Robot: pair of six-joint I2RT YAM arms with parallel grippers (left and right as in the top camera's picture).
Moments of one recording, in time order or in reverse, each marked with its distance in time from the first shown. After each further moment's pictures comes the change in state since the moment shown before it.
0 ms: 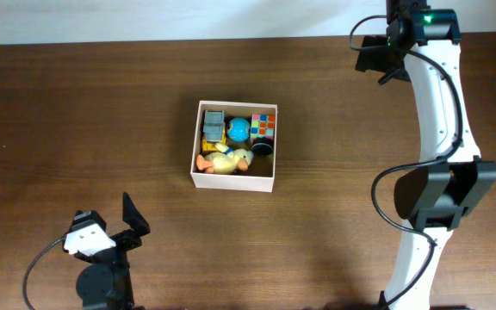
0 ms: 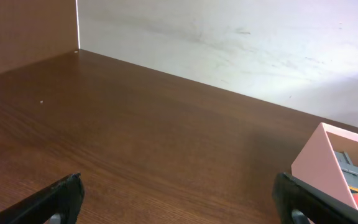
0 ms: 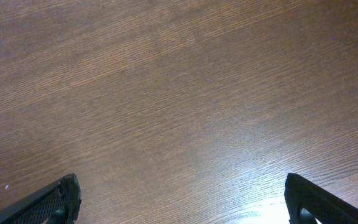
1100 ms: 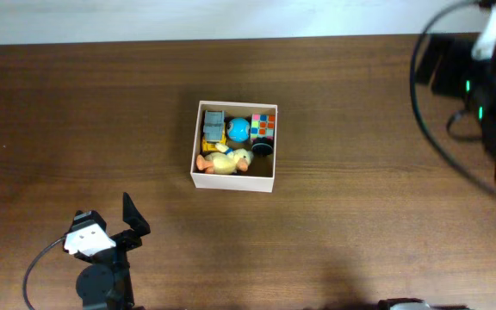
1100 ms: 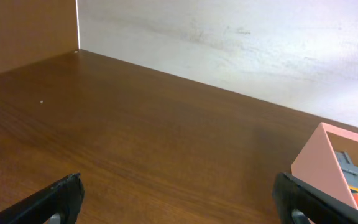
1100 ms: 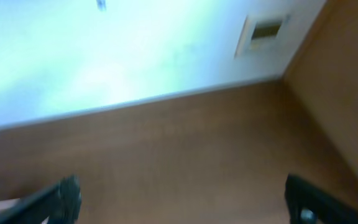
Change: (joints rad) left arm 0.000 0.000 -0.001 0.001 0.000 0.000; right arm 0.020 -0.879 -0.479 0.242 0.021 -0.186
